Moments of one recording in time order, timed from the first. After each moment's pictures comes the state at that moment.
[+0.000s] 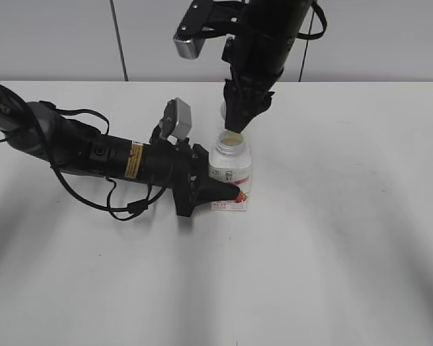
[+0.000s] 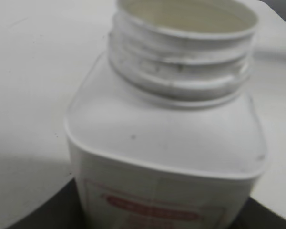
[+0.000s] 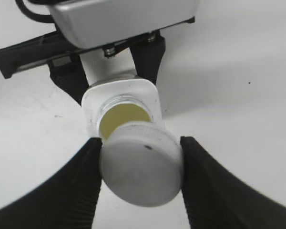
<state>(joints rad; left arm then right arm) -0.32 2.39 -1.33 1.55 -1.06 -0.78 0.56 2.11 -1.90 0.17 1.21 -0.95</state>
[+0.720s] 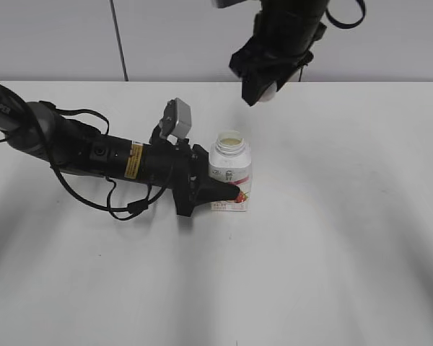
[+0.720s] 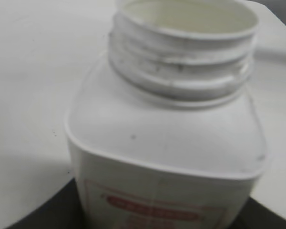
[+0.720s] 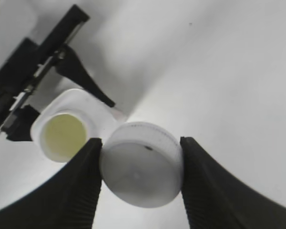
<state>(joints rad) -0.32 2.39 -1.33 1.55 -1.06 -0.80 0.48 2.11 -1.96 0.13 1.22 -0.33</state>
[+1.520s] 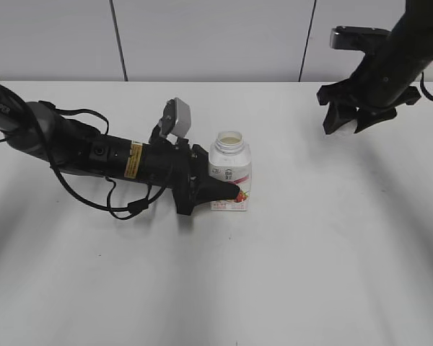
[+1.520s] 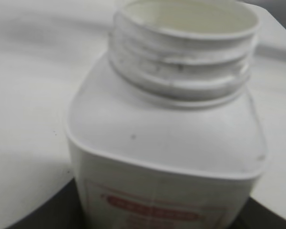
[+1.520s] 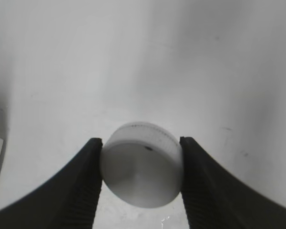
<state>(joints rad) -0.32 2.39 -1.33 1.55 -1.07 -0.82 0.16 2.03 -1.50 0.24 0.81 -0.18</state>
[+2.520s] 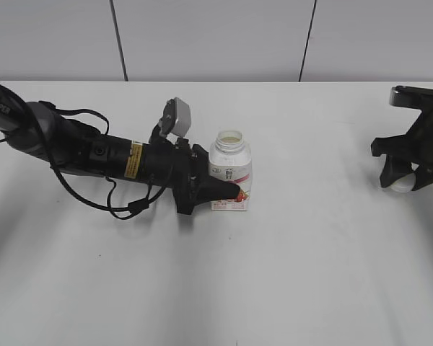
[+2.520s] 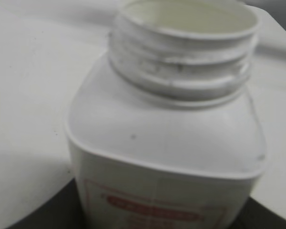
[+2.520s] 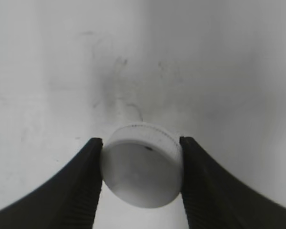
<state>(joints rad) -0.32 2.39 -1.33 1.54 -1.07 -0.82 -0.01 1.98 -1.19 0.17 0.67 -0.07</state>
